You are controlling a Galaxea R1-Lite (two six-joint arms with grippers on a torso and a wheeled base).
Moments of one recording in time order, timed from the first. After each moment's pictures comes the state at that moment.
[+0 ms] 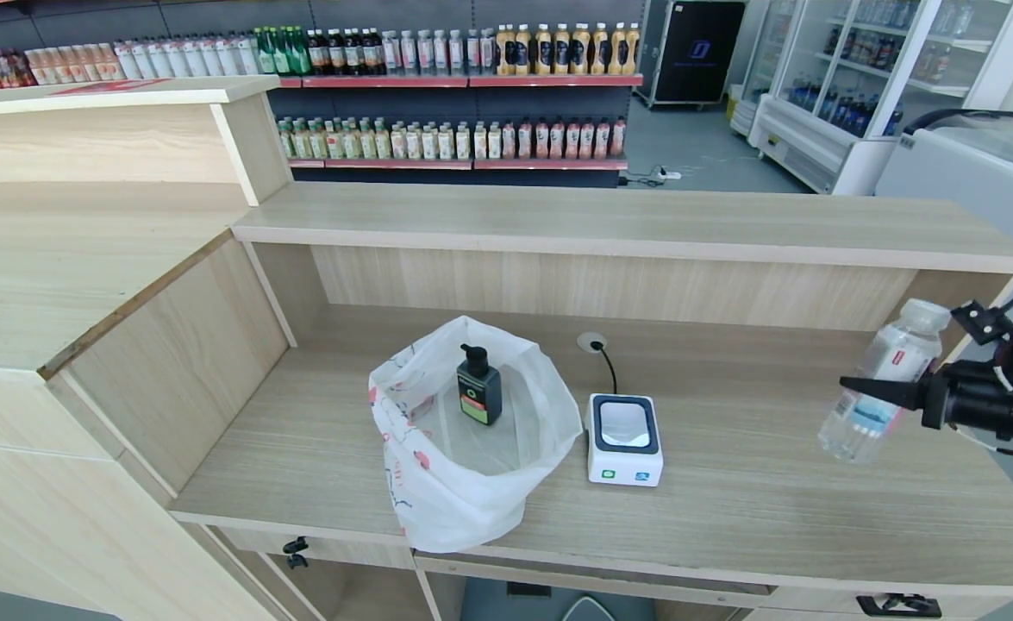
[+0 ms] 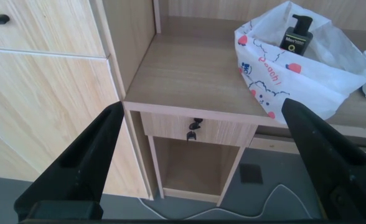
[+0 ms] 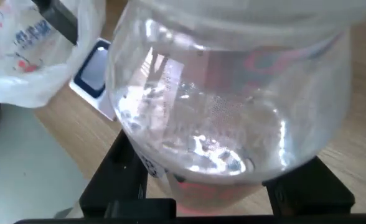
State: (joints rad) left arm 0.00 0.00 0.00 0.00 0.02 -0.02; right arm -0.45 1.99 -0.95 -0.48 1.06 -0.33
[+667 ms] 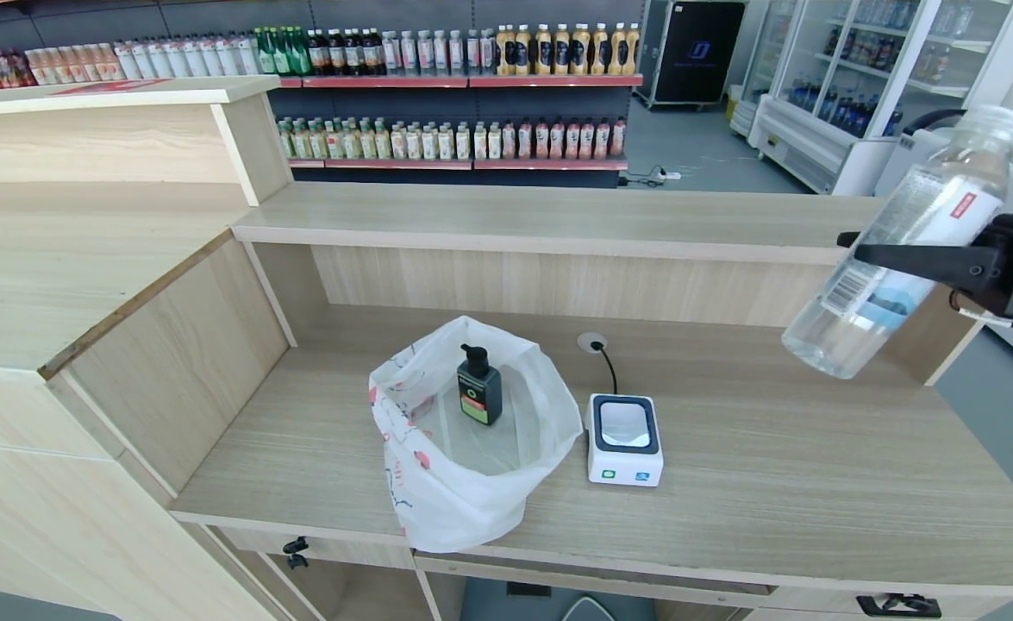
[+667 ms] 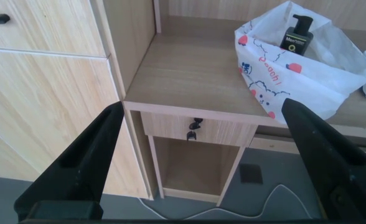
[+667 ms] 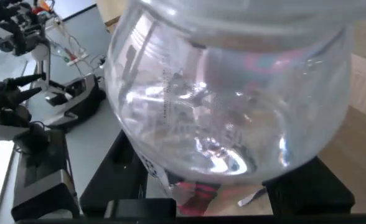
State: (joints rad) left arm 0.00 0.00 0.00 0.00 0.02 -0.02; right arm -0.18 1.54 -1.00 -0.48 1.29 0.01
